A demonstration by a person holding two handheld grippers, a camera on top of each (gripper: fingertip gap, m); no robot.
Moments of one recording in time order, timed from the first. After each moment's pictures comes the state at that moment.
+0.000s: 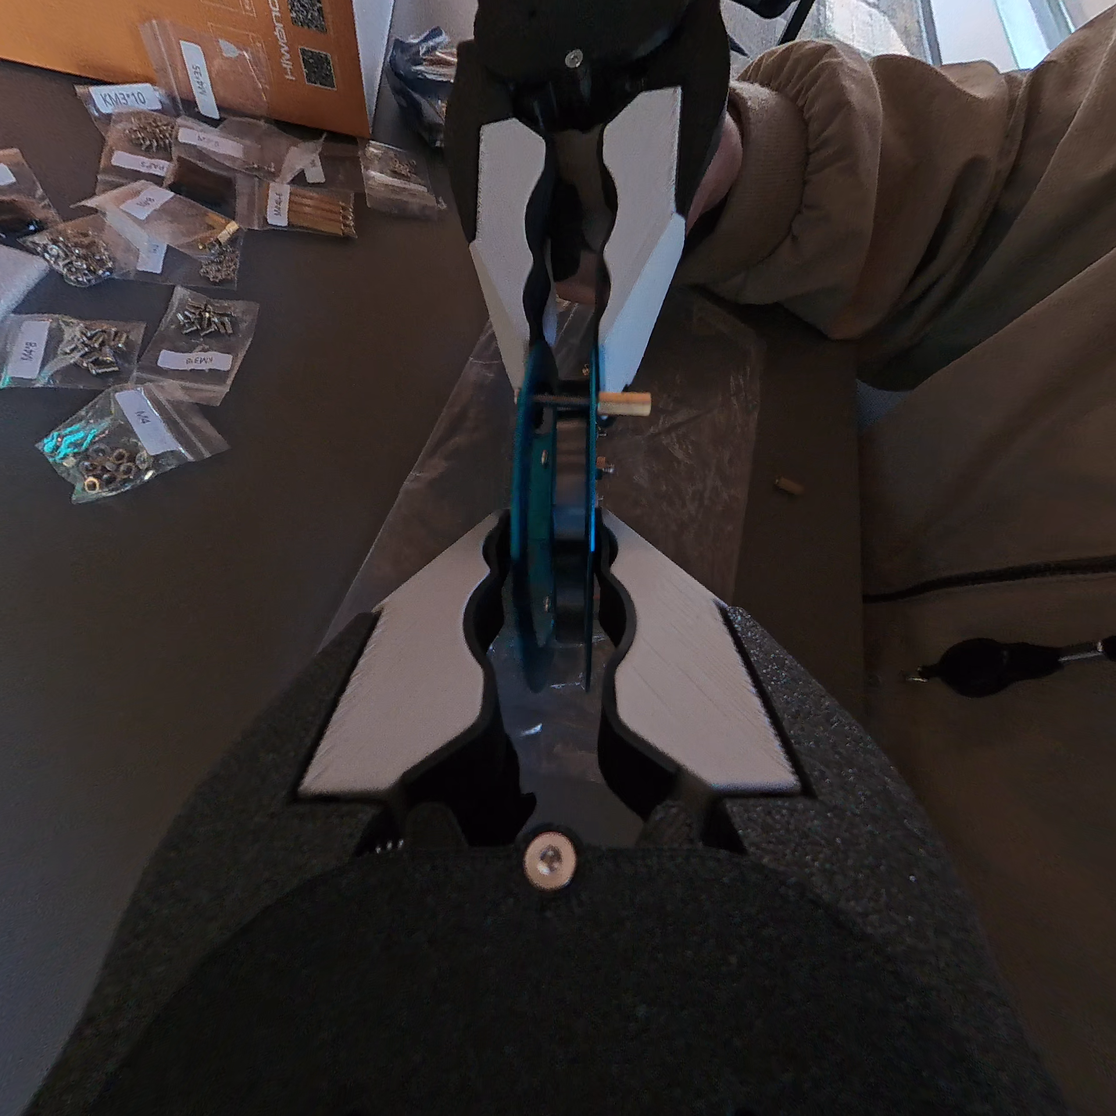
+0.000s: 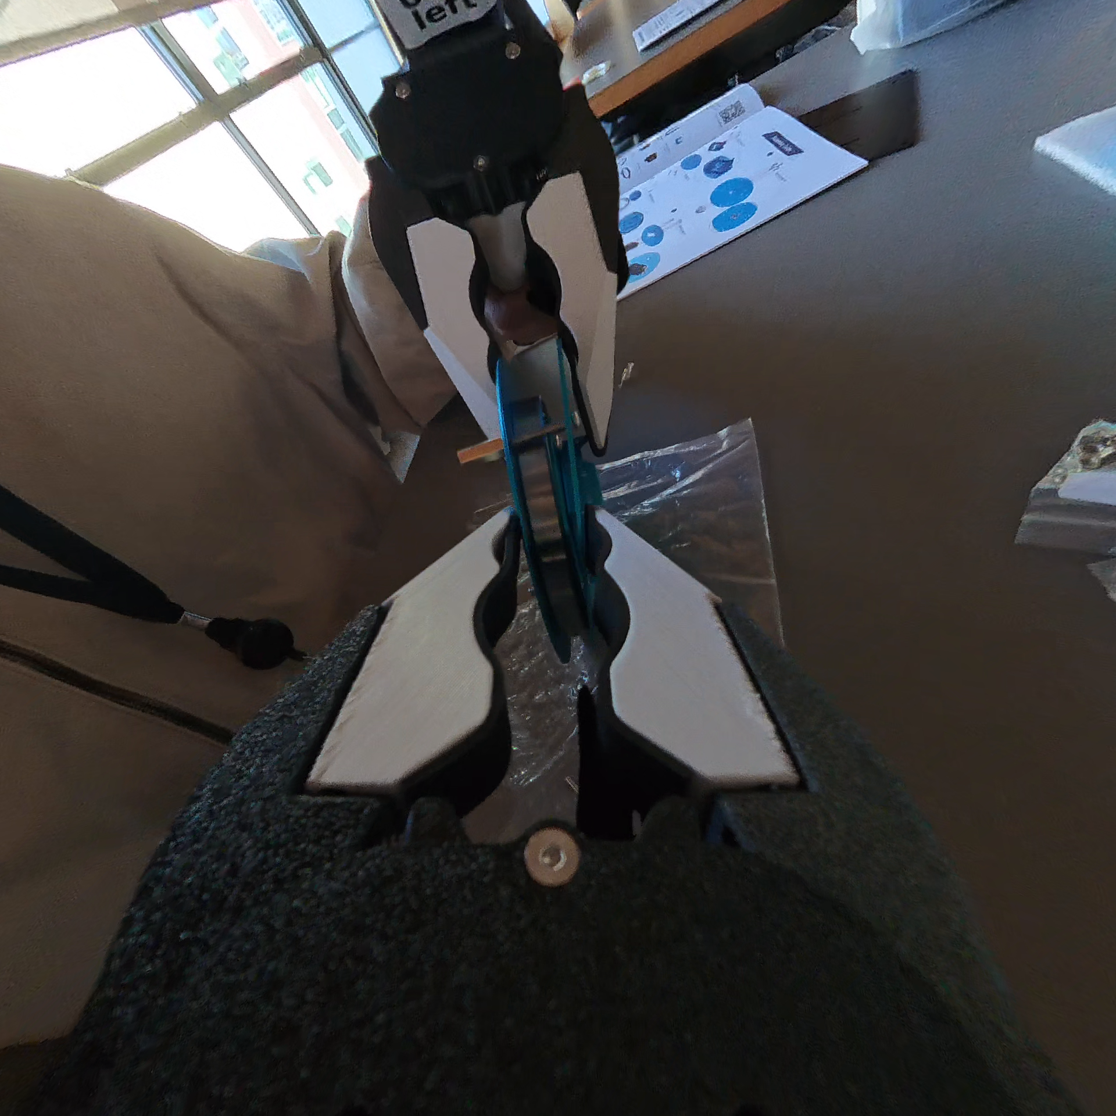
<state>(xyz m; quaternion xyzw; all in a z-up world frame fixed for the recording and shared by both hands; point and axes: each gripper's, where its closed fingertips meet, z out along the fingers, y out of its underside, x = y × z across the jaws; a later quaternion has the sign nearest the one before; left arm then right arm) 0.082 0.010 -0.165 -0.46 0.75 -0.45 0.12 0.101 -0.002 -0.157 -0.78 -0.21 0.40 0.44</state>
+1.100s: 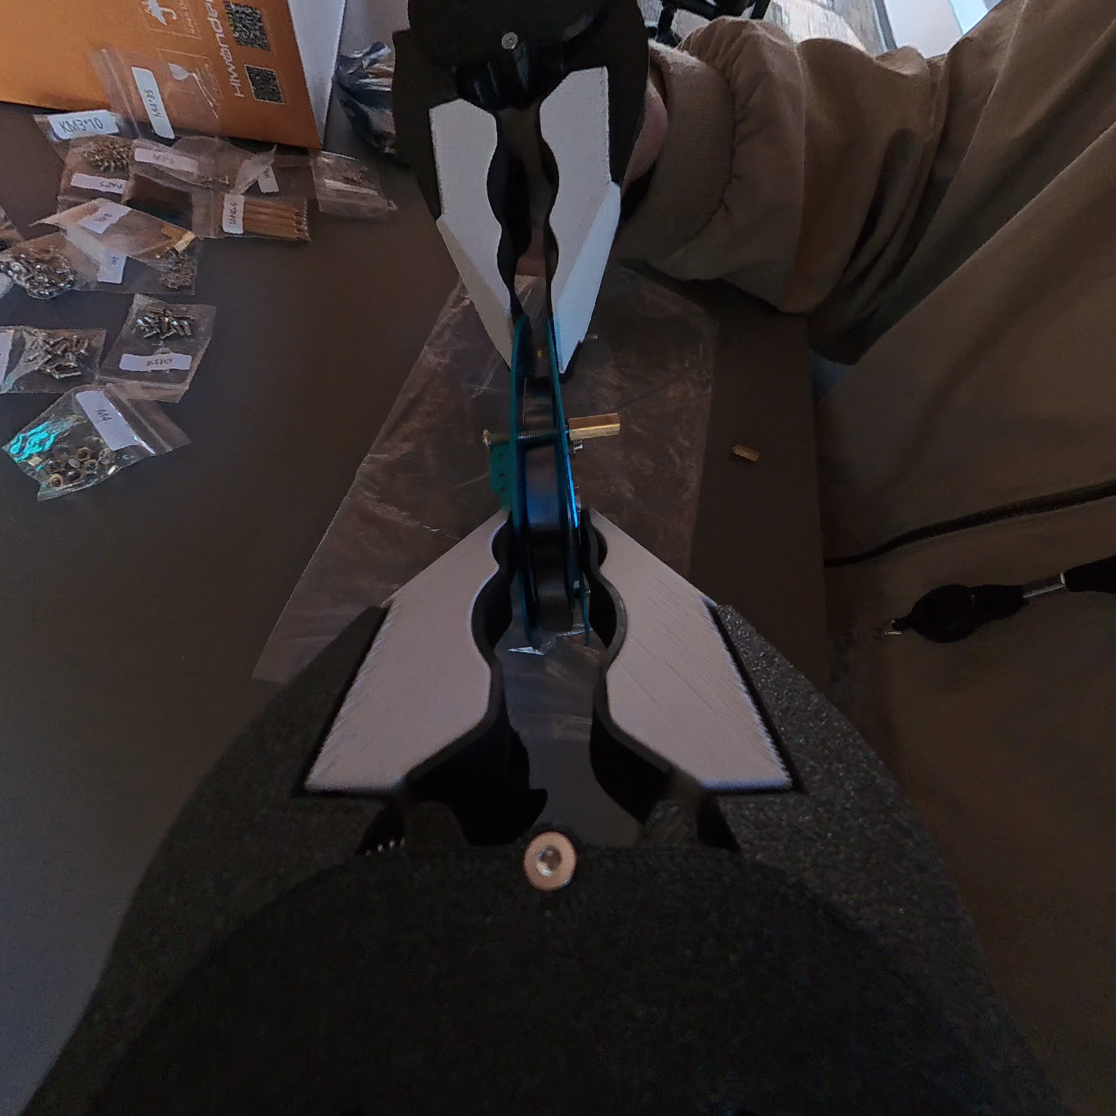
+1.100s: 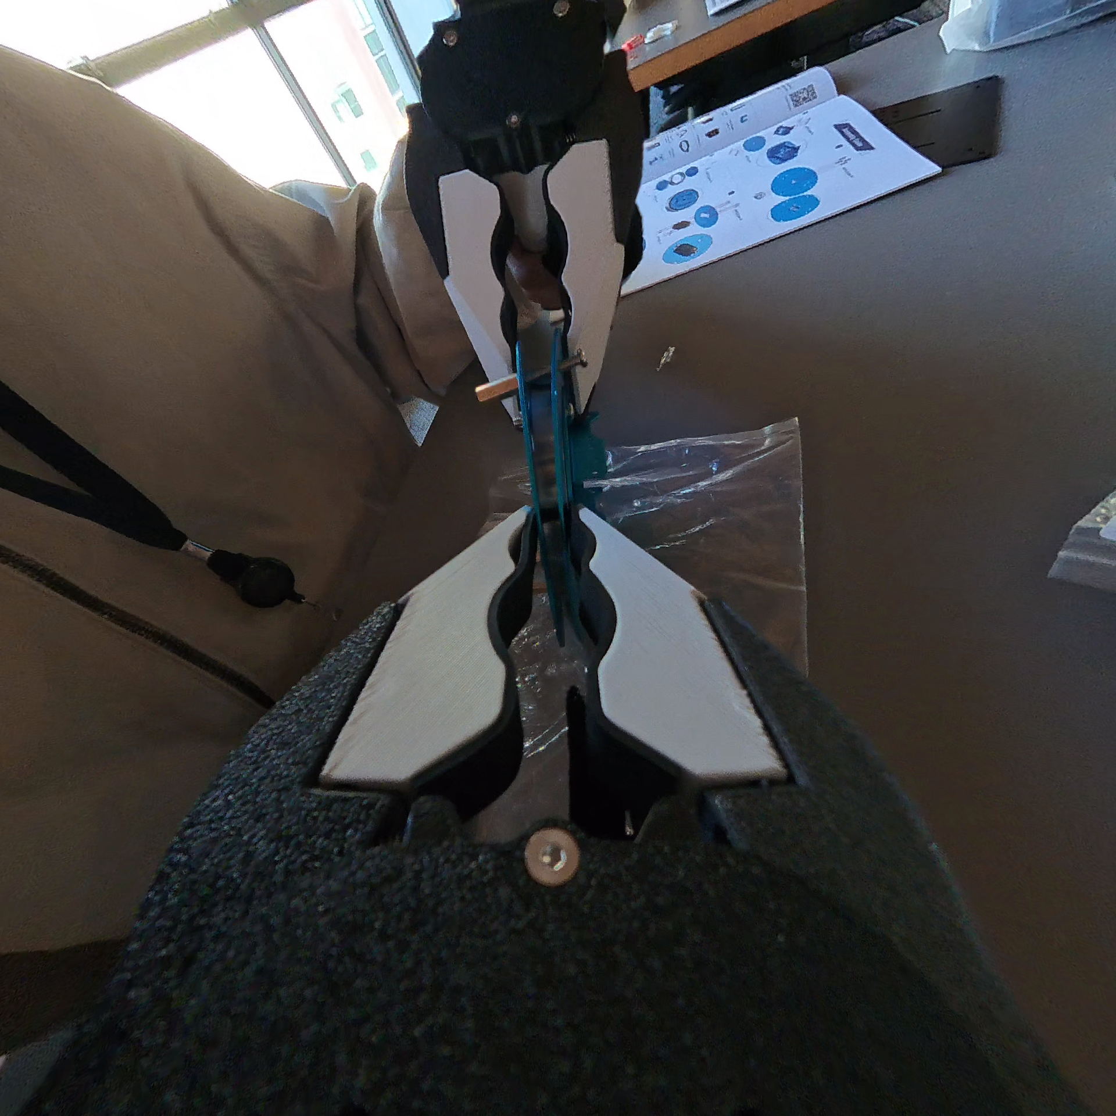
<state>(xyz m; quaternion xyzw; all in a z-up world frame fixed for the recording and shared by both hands) 0.056 0.004 -0.161 -0.43 0.76 -0.46 0.13 0.094 -0.017 -0.158 -0.77 -0.27 0.39 0.43</state>
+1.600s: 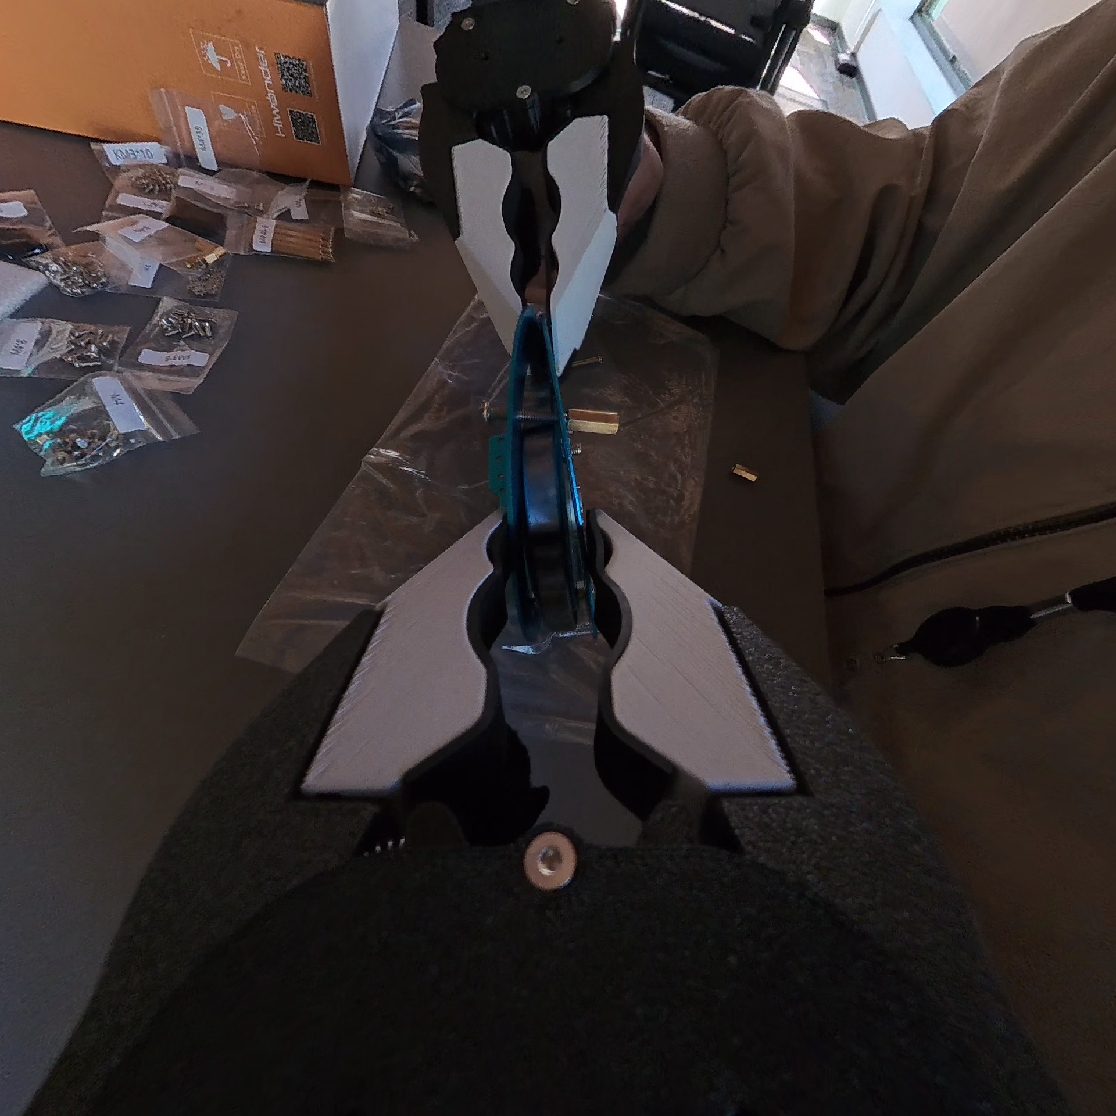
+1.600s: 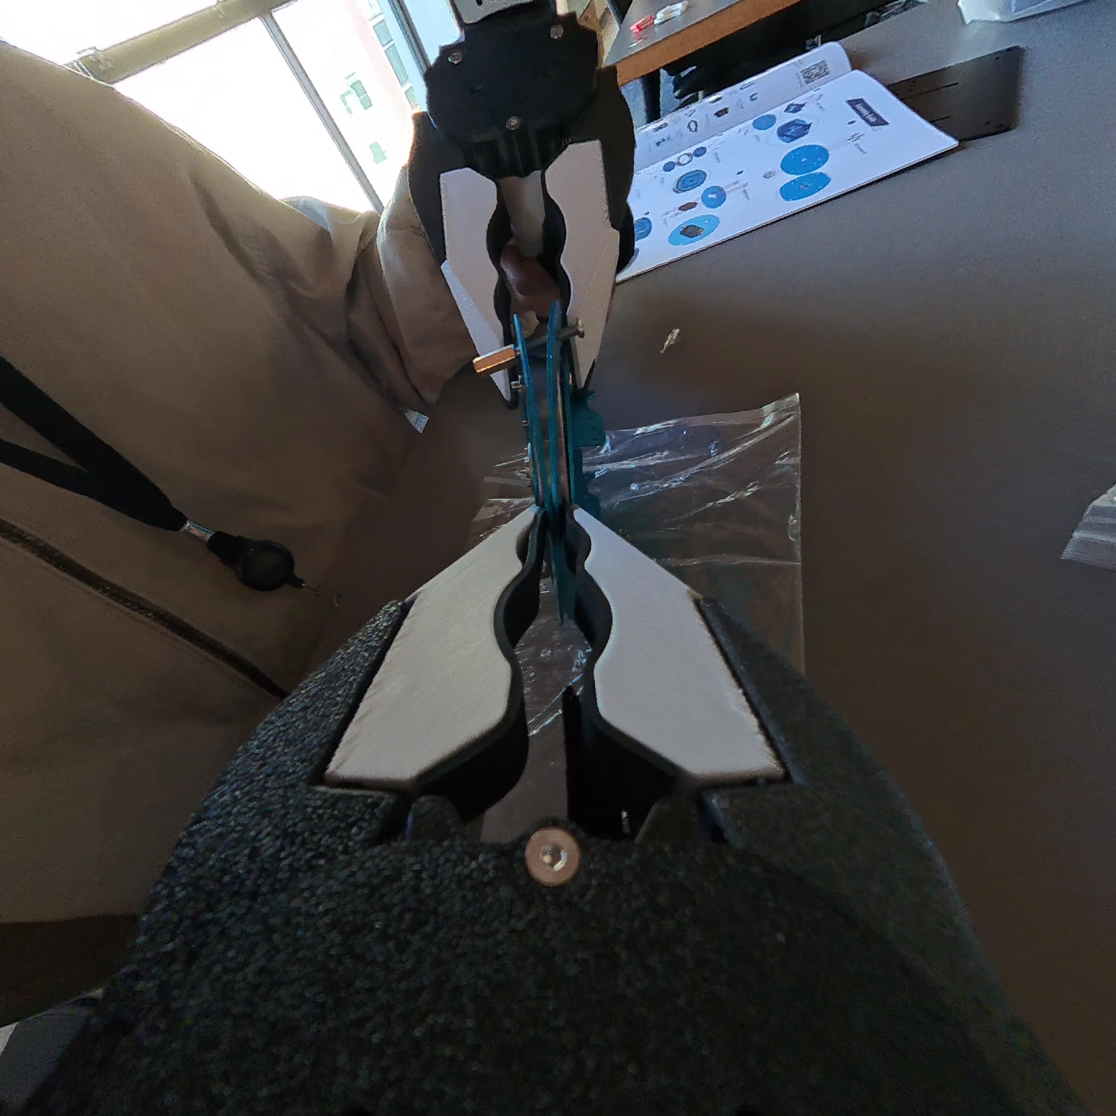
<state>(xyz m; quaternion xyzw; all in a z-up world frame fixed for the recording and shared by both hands) 0.051 0.004 -0.163 -0.44 0.73 -0.49 0.15 0.096 -0.020 -0.165 -0.77 -0.27 0.39 0.43</state>
